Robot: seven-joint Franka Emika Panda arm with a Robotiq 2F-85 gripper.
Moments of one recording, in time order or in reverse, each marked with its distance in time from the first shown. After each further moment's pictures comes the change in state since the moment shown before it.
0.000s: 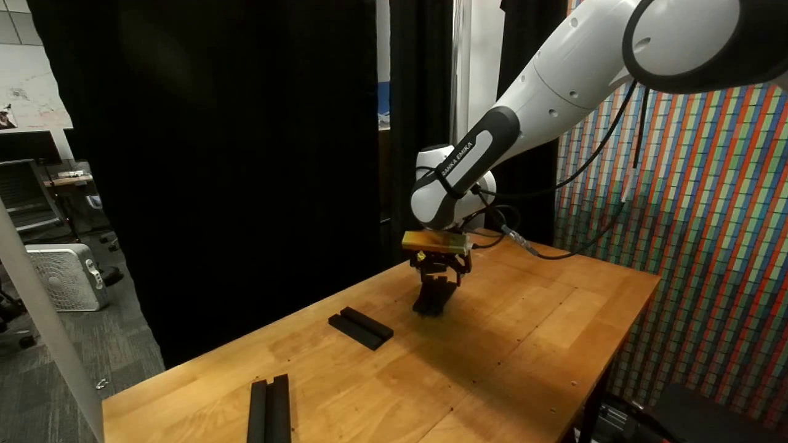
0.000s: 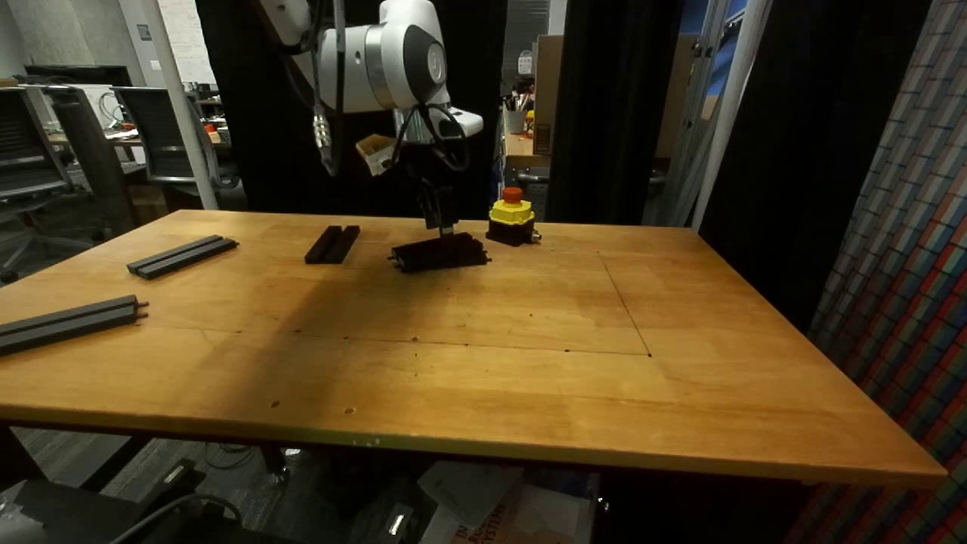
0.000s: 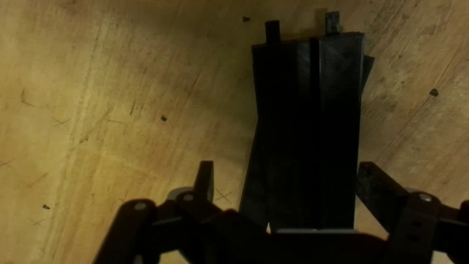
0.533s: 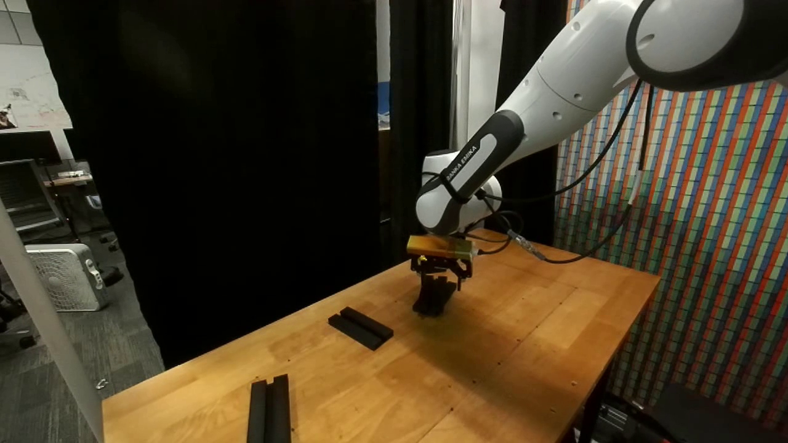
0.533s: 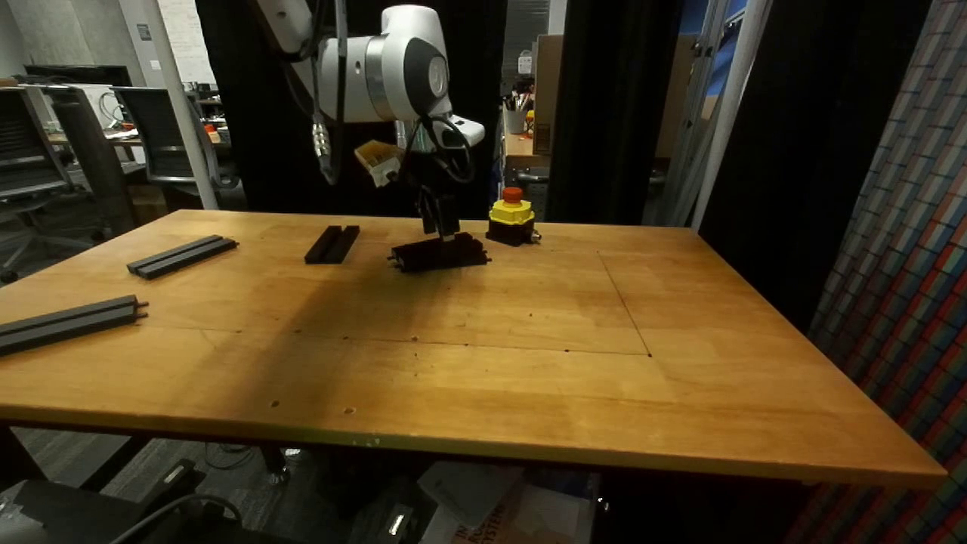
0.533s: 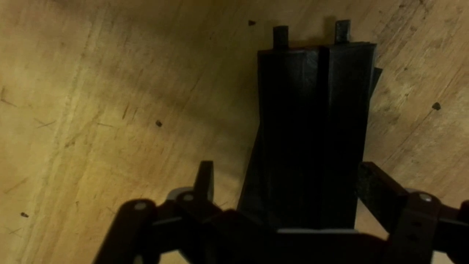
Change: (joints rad) arm -0.035 -0.007 0.032 -0.048 0.020 0.076 -0.067
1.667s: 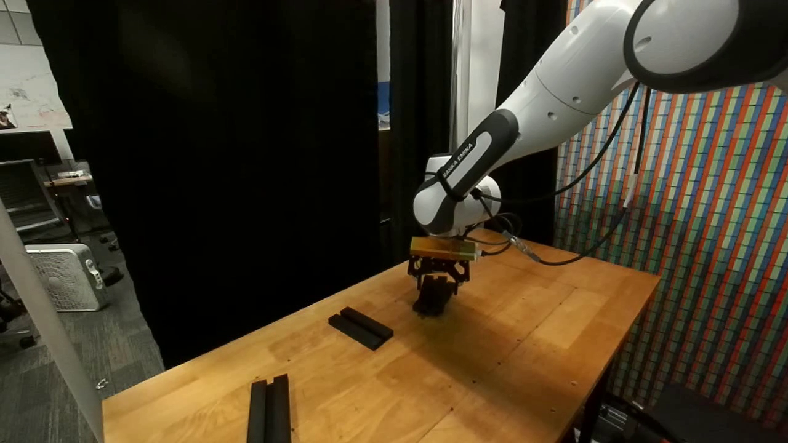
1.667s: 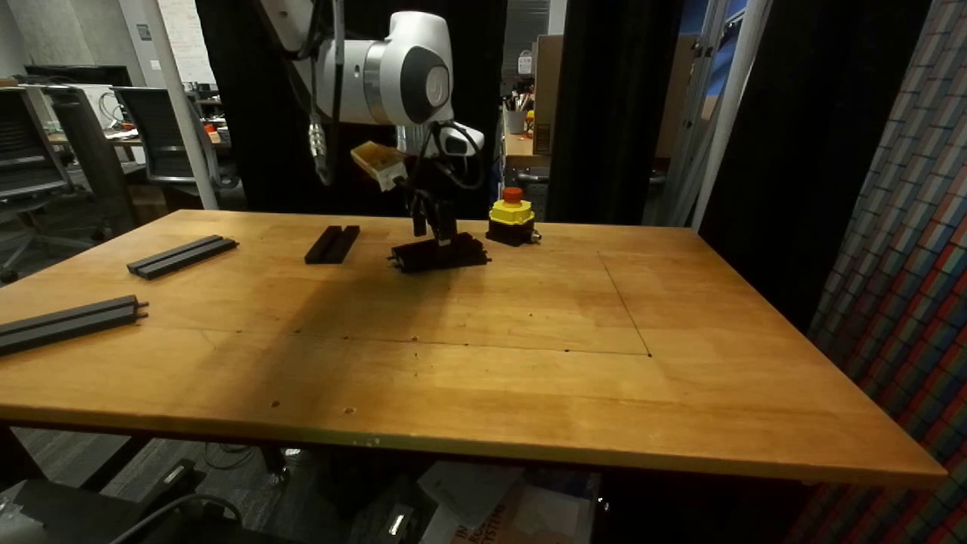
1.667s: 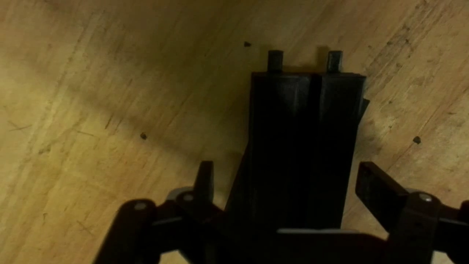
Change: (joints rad) arm -0.028 0.012 0.032 0.001 0.108 0.004 -0.179
